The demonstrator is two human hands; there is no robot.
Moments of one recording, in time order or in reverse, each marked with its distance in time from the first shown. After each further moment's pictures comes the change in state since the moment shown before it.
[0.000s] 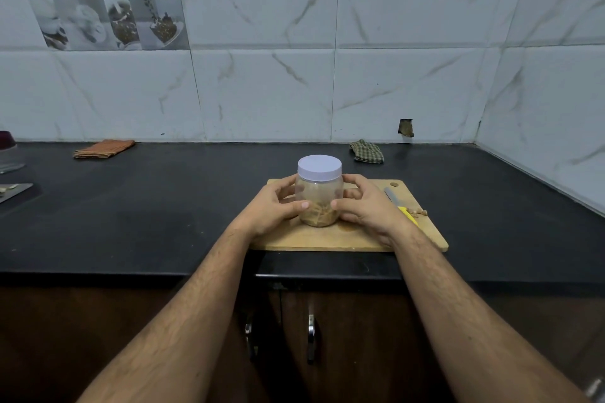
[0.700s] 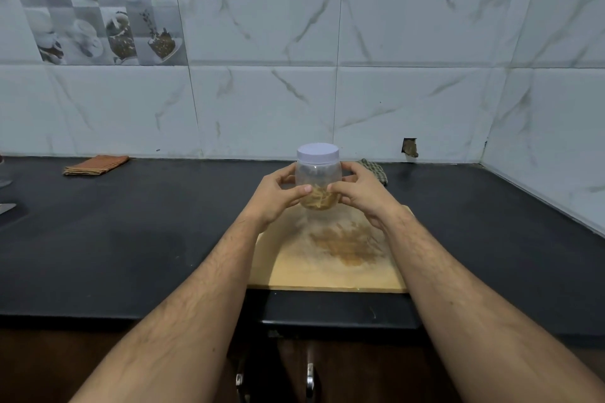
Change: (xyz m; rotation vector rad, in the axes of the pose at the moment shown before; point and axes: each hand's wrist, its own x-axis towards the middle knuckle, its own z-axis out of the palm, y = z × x) left_hand 0.070 0.019 -0.012 -0.133 0.150 0.092; right_hand 0.074 -0.038 -0.008 -0.118 0.093 -0.114
